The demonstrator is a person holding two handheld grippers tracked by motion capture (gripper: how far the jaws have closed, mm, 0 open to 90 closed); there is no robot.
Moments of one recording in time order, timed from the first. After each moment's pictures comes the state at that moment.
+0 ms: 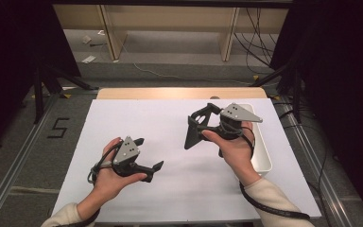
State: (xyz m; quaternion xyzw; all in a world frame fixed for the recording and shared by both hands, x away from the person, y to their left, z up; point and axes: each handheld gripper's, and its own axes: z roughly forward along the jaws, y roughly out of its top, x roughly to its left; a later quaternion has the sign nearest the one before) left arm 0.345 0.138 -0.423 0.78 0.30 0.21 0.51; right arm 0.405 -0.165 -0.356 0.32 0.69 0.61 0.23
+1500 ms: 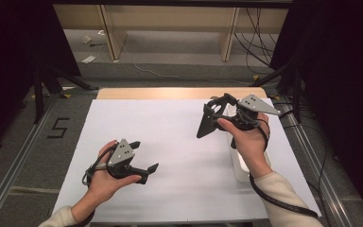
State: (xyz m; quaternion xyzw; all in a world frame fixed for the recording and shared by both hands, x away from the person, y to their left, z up) left arm 0.343 0.151 -0.431 0.78 0.30 0.20 0.50; right arm 0.419 -0.199 -0.339 0.35 0.66 0.61 0.26
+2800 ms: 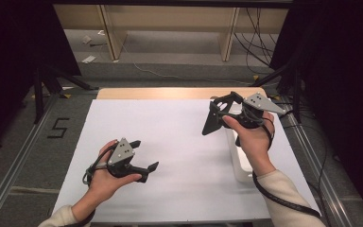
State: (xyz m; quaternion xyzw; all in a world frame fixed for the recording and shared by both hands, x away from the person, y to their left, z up) left arm 0.345 0.150 -0.431 0.78 0.30 0.20 0.51; right arm 0.424 -0.213 -0.340 0.36 0.65 0.61 0.28
